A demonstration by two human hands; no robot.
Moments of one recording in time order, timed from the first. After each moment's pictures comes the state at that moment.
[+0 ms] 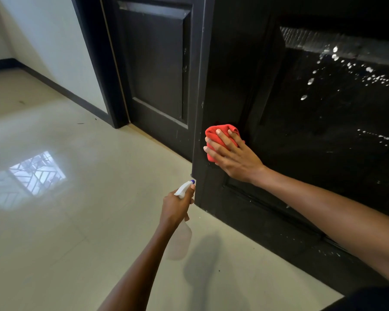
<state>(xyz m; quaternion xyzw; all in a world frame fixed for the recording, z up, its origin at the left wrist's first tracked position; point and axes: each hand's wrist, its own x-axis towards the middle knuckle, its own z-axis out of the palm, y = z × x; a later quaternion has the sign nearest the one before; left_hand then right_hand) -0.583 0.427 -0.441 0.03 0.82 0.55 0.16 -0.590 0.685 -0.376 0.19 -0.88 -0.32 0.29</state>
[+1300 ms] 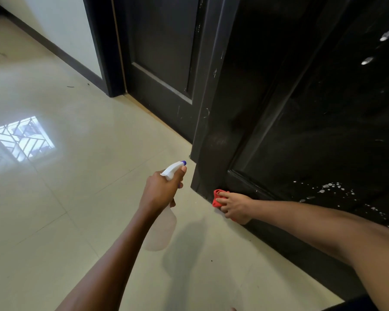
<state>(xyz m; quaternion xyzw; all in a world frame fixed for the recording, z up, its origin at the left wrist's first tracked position) -0.599 0.399 -0.456 0.05 0.83 0.54 0.15 -0.559 0.682 -0.569 0.38 -0.76 -0.46 -0.26</state>
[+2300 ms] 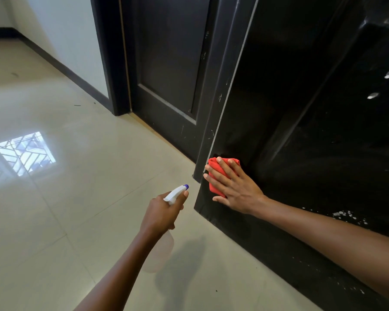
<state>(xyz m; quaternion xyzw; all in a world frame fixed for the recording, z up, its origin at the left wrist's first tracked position) -0.615 0.392 -0.471 0.06 0.82 0.54 0.16 -0.600 0.667 -0.464 0.18 -0.92 -0.33 0.11</state>
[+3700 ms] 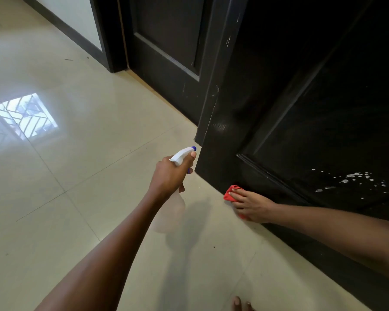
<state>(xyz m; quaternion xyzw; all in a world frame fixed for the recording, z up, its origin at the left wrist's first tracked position) -0.608 0.418 -0.489 0.04 0.82 0.55 0.18 -0.511 0.723 -0.614 0.37 -0.78 -0.46 -0.20</state>
